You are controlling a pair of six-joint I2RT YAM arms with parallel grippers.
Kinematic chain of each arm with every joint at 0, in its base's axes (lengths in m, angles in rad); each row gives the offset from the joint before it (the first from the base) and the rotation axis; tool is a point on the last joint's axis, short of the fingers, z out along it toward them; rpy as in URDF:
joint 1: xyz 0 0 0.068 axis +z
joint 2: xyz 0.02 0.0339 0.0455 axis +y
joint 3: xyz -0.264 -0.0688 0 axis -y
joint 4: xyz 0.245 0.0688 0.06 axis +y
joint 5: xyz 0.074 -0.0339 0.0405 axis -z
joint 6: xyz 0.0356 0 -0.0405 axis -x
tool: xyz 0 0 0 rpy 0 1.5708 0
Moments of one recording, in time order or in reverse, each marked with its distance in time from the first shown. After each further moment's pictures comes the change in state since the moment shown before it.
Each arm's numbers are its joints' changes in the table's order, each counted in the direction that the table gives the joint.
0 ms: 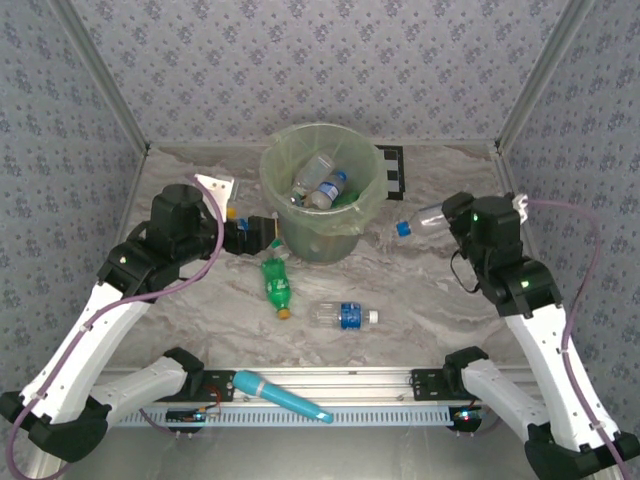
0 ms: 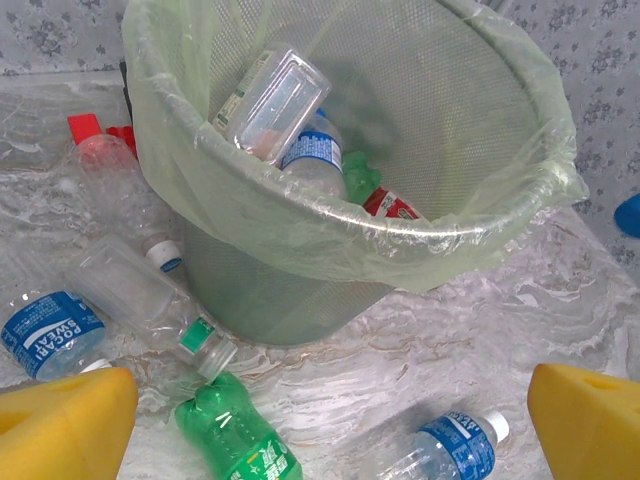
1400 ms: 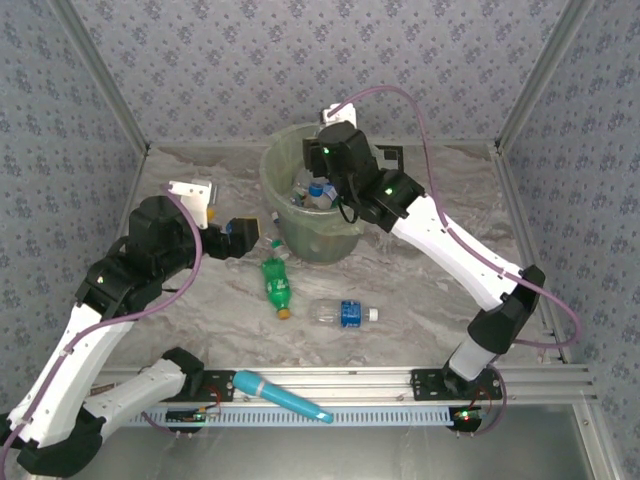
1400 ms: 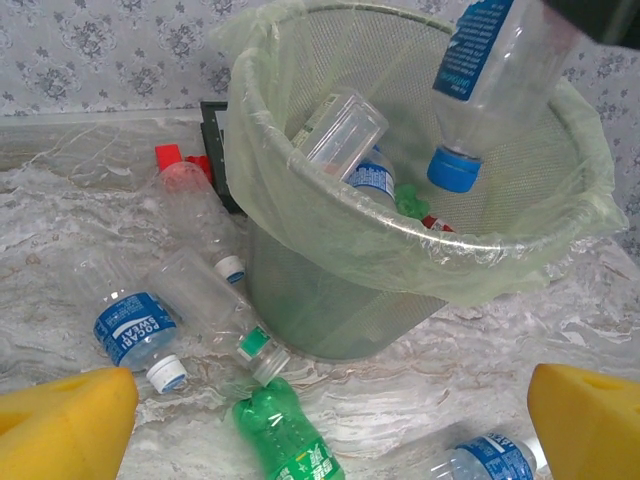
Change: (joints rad) left arm 0.000 -0.099 0.002 0.048 -0.138 0.003; right arm 0.526 0.808 0.671 -0.255 0.224 0.789
